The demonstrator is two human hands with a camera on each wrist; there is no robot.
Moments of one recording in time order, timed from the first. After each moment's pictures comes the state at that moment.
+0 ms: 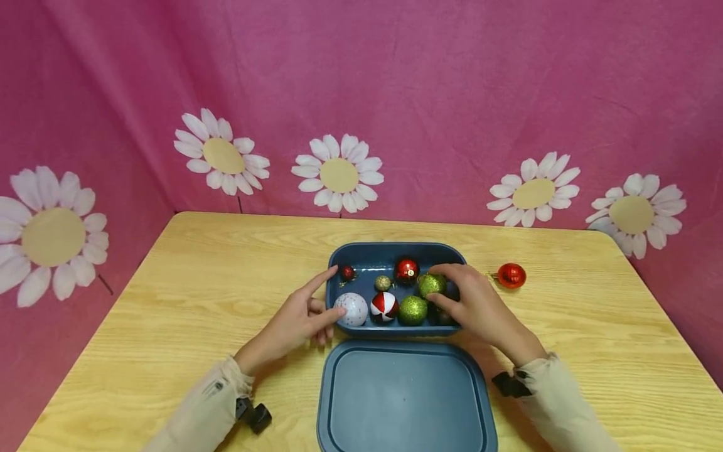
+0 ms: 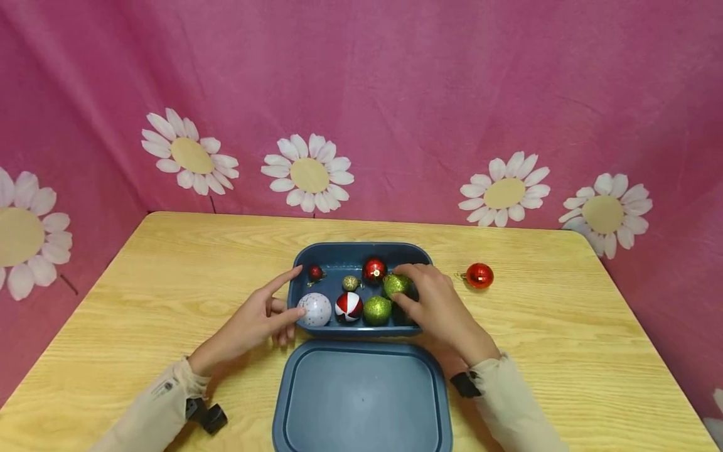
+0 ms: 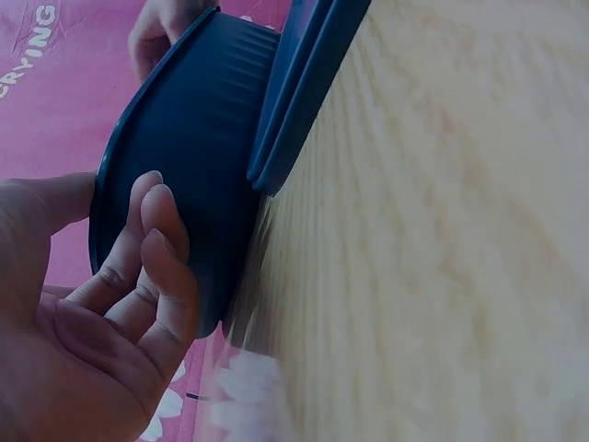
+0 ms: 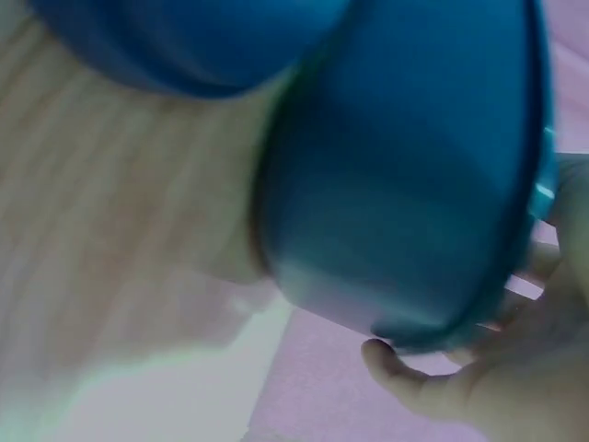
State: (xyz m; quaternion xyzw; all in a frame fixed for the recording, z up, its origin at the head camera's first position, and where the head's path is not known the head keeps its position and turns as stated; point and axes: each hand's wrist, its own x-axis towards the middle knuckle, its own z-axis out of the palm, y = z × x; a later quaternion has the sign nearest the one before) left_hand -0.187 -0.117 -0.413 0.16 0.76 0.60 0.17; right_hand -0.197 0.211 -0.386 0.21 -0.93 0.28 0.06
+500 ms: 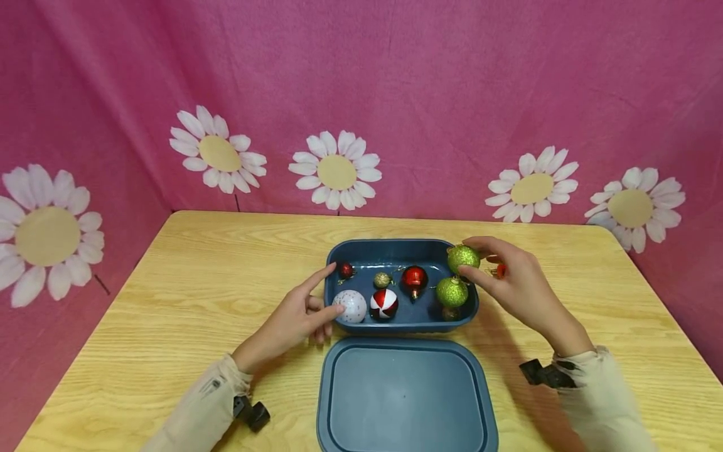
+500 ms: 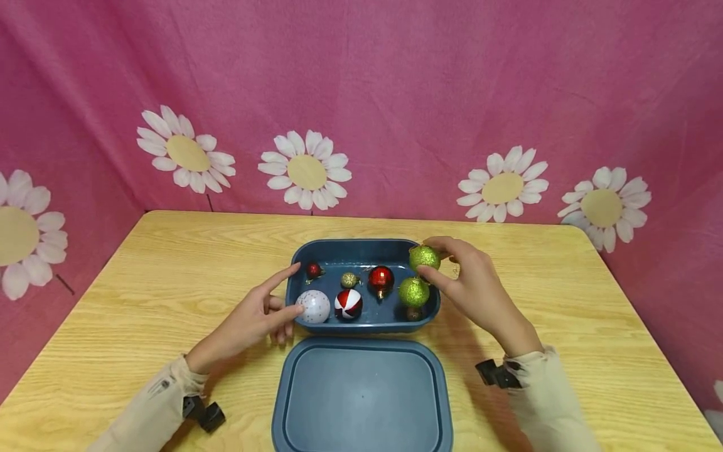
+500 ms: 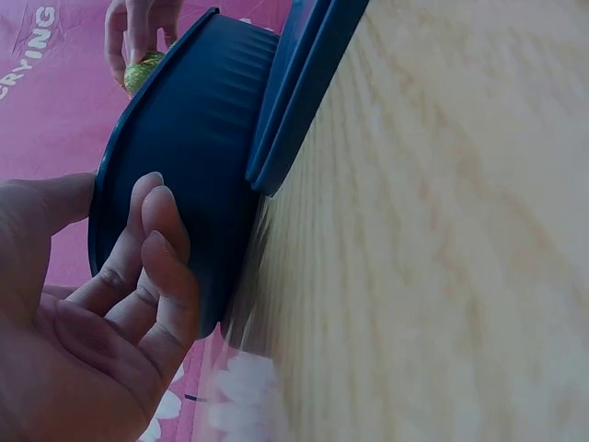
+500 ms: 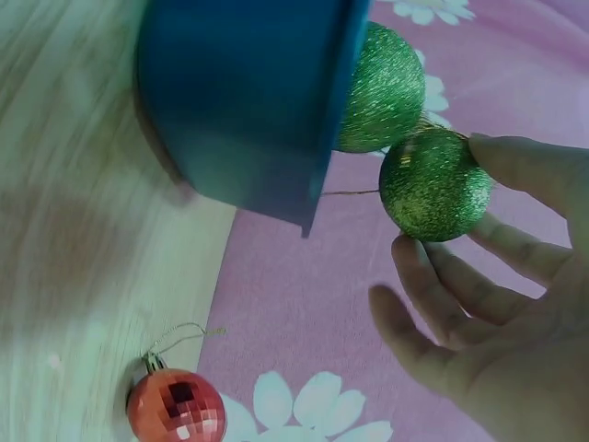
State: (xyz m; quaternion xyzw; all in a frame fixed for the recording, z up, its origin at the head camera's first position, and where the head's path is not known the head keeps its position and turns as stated) left_hand -0.186 -0.116 -0.412 0.17 0.76 0.60 0.17; right_hand -0.188 0.251 -0.347 0.19 -0.92 0.32 0.14
